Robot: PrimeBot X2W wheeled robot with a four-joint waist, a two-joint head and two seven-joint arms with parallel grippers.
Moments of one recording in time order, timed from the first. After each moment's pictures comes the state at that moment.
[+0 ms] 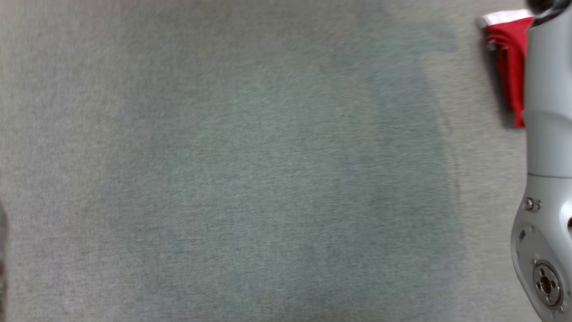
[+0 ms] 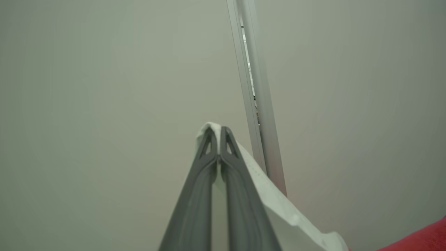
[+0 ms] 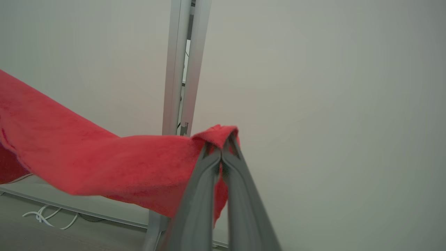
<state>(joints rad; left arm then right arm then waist) -1.46 0.33 -0.29 0.47 -0.29 -0.12 -0.13 -1.31 -0.06 -0.06 0.56 -0.08 0.13 0.04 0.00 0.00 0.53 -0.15</state>
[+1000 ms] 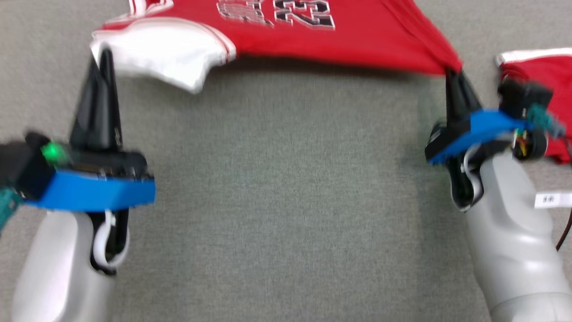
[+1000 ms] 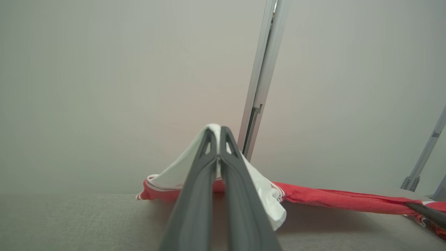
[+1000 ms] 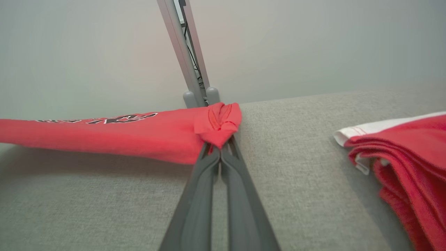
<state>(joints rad) -0.49 0.28 -0.17 0.10 -0.46 -0.13 -0.26 -0.85 -0.05 -0.09 0.86 0.16 0.13 -0.26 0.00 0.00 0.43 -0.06</state>
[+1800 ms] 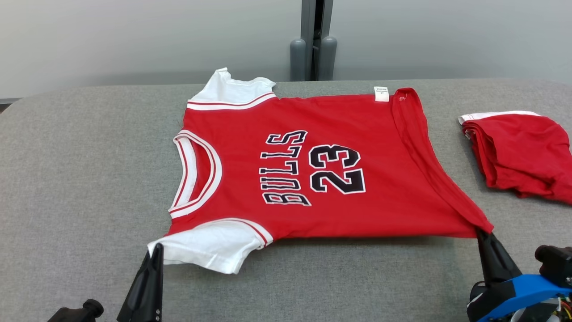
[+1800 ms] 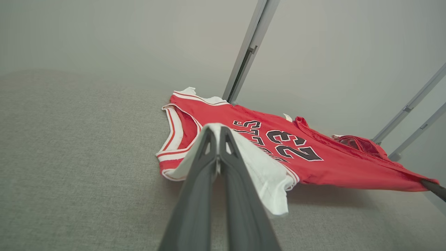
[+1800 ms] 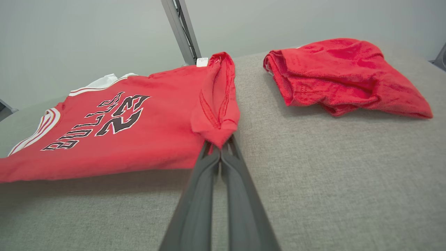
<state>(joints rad) 0.25 0.28 -0.21 -0.27 -0.54 0.00 -0.10 0.02 -0.05 -0.14 0.04 0.28 0.13 0.06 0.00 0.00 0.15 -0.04</state>
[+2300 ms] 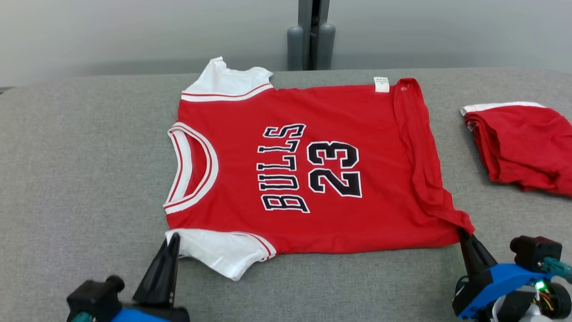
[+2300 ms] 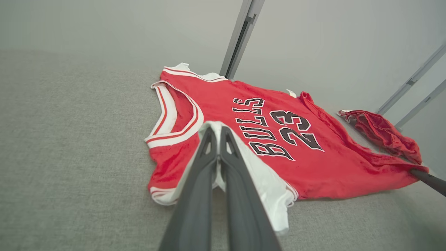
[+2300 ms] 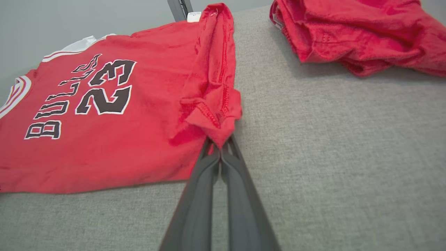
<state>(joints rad) 0.15 0.28 -0.25 -0.11 -0.54 -0.04 -0.08 -0.04 -0.05 -0.12 0.20 0.26 0.13 0.10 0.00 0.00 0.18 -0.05</state>
